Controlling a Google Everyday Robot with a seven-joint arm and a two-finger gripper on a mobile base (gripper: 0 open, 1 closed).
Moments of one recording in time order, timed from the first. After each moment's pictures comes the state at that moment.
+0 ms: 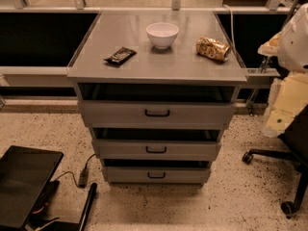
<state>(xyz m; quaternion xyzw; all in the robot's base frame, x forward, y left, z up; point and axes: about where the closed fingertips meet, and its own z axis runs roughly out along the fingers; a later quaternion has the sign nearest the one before) 0.438 -0.217 0.976 -0.60 0.78 -0.03 0.16</state>
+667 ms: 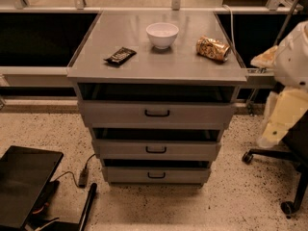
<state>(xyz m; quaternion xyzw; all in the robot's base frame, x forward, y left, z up) 0.437 -0.210 0.952 -0.62 0.76 0.00 0.18</state>
